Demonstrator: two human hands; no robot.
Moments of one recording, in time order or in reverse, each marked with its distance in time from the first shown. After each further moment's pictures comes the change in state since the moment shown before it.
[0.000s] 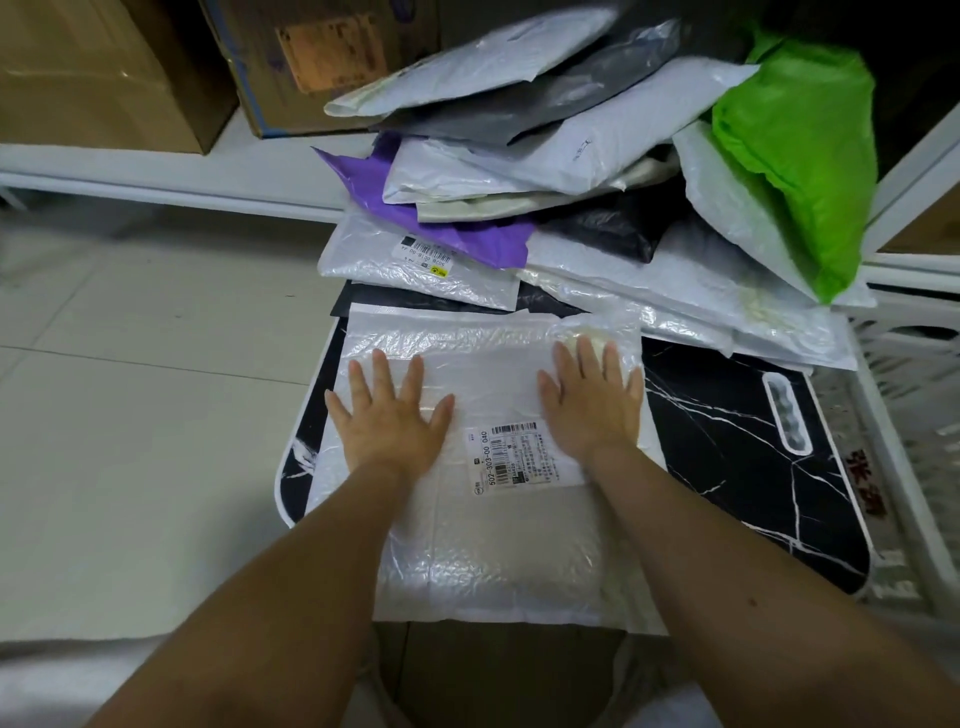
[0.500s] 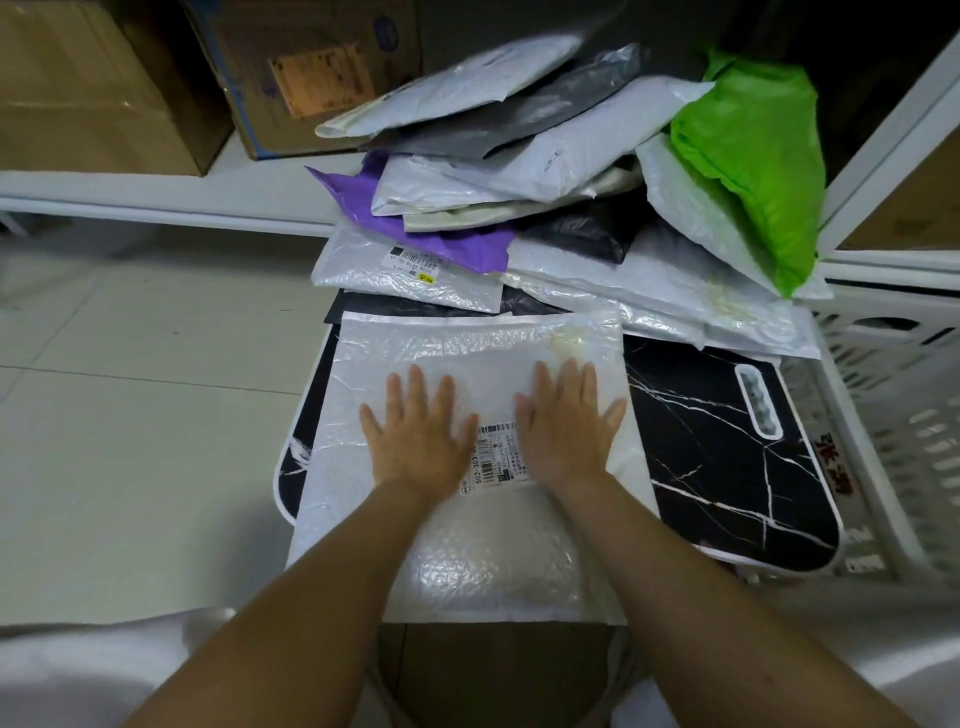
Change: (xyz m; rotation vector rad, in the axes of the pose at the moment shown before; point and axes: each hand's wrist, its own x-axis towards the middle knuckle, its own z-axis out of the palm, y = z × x) left_hand -0.037 0.029 -0.005 -0.040 0.023 0.160; right_hand -0.048 -0.023 -0.003 0.113 0.061 0.080
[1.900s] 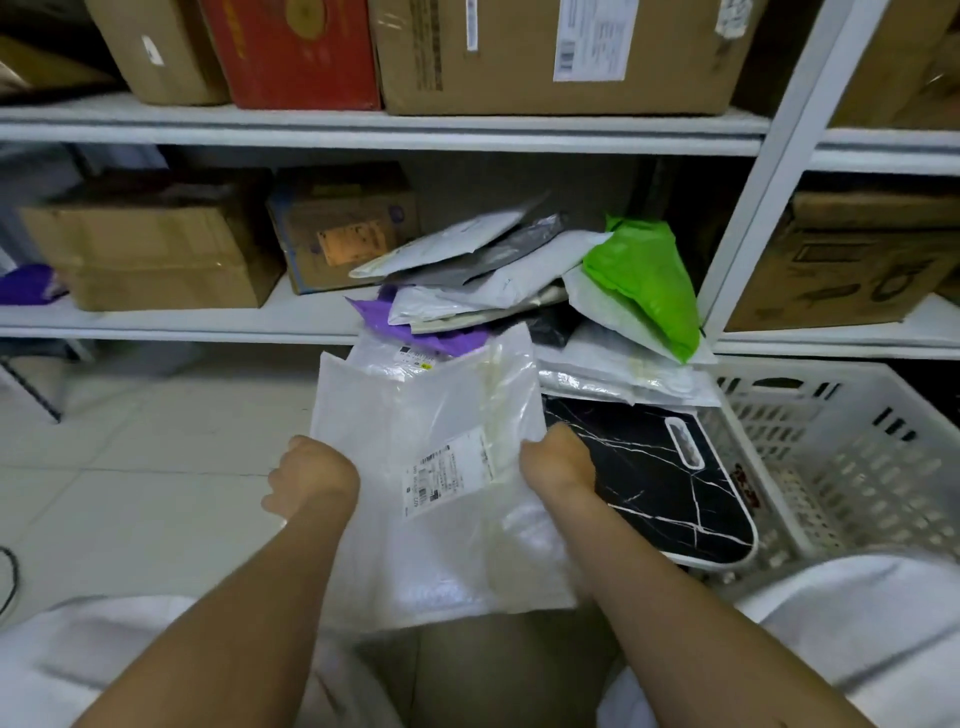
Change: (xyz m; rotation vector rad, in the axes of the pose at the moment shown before) left_hand -0.066 -0.058 -0.116 -0.419 0.221 -0.747; right_hand -0.088 -0.018 -0.117 0.629 -0.032 0.358
